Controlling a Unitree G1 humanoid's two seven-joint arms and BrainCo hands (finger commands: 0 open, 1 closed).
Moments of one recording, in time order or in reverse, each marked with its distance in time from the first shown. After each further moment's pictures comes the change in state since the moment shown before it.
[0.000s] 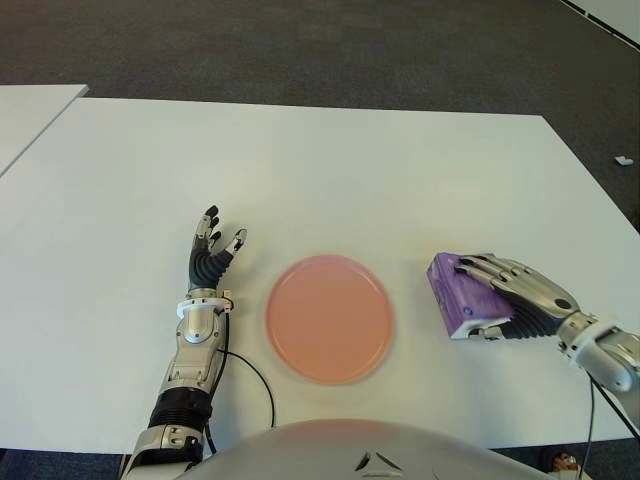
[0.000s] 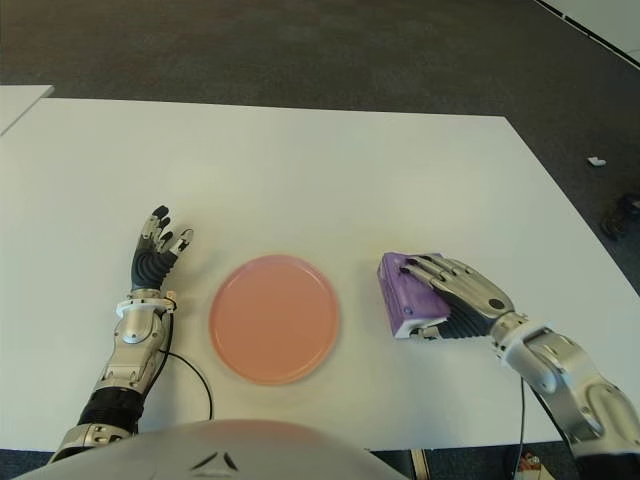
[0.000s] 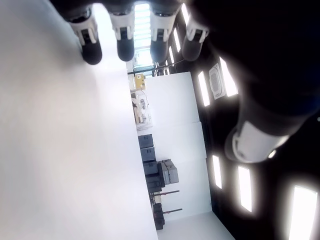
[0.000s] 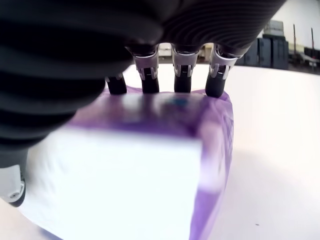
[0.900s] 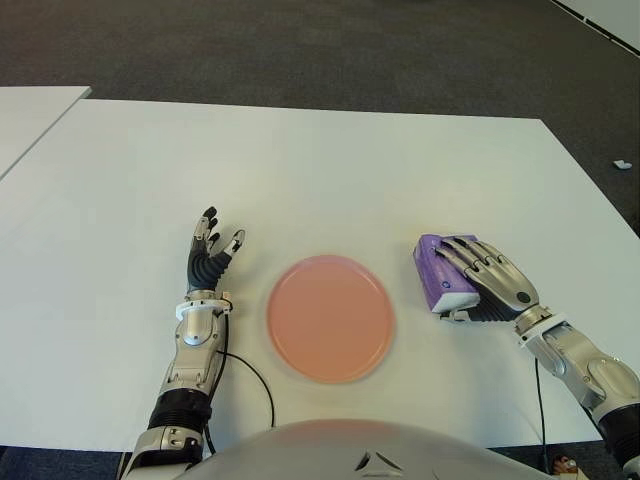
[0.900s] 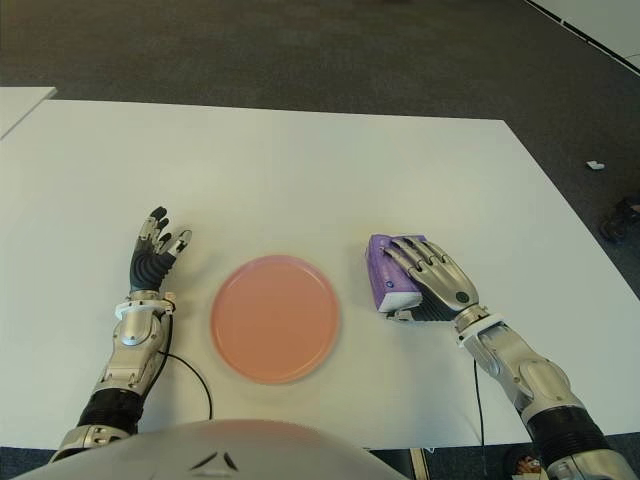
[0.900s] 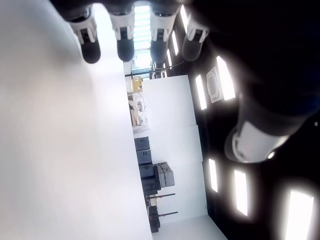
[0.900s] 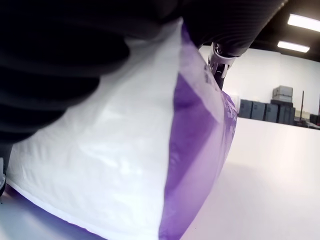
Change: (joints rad) left arm 0.006 -0.001 0.008 0.009 -0.017 -0.018 0.000; right arm -0.209 0.002 0.327 0.269 -0.224 0.103 -0.489
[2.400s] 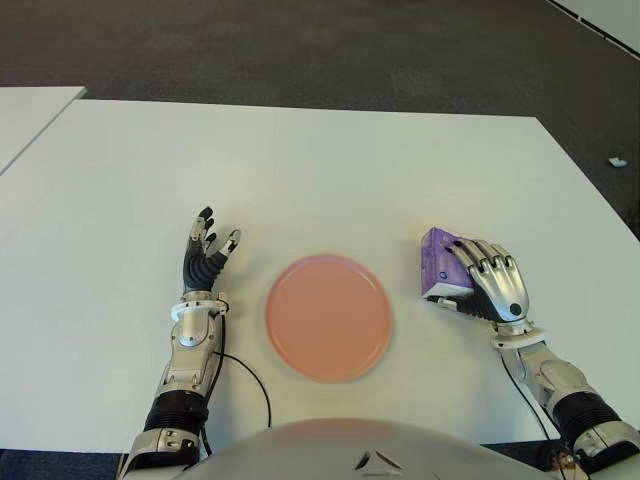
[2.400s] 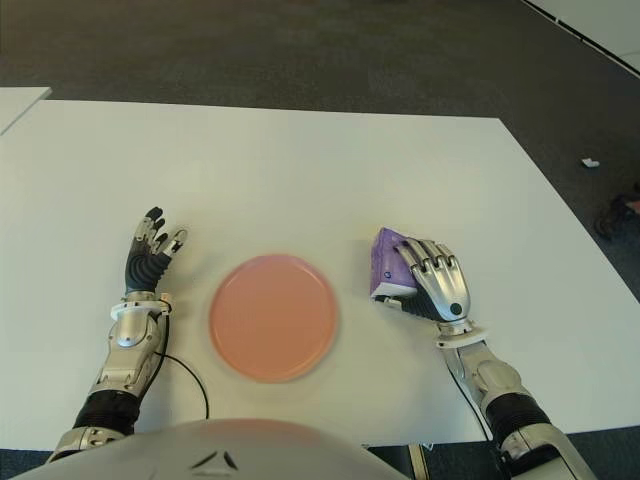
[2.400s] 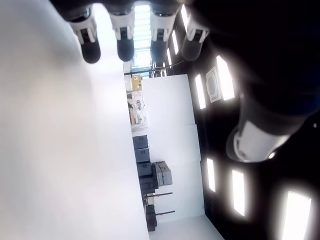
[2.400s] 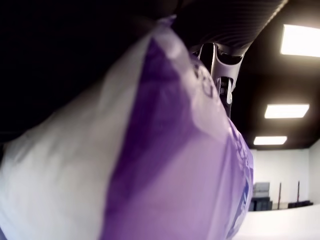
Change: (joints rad) left arm 0.012 0.014 -0.002 -0.016 -0.024 -0.002 -0.009; right arm -0.174 0.177 0.177 0.403 -0.081 0.136 -0.771
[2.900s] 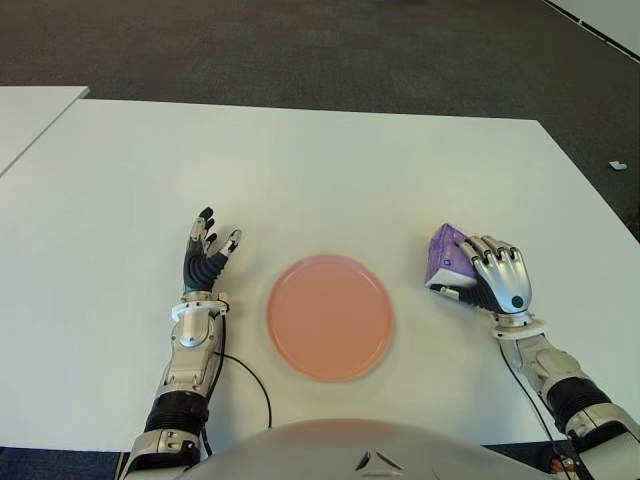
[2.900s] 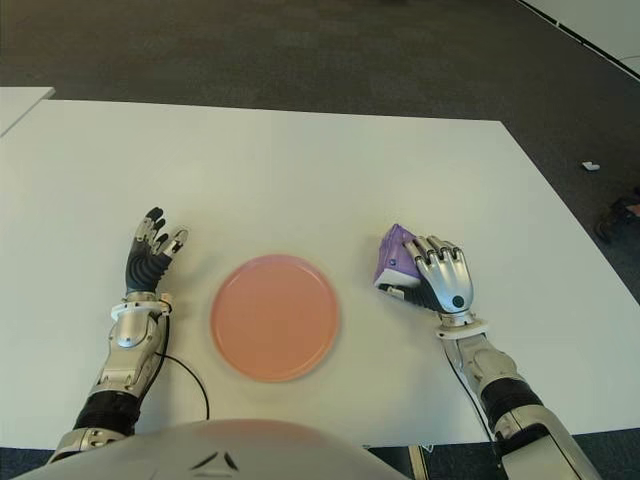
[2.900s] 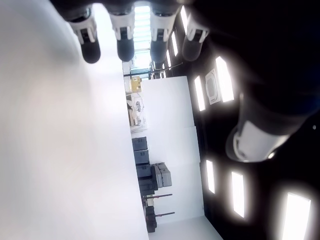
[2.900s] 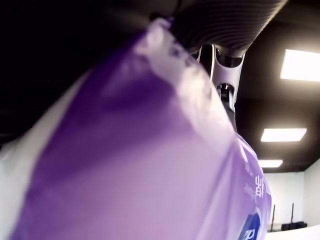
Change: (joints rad) left arm 0.002 -0.003 0.001 -0.002 0.001 0.006 0.000; right arm -0.068 0.009 0.037 0.074 0.004 0.016 -0.088
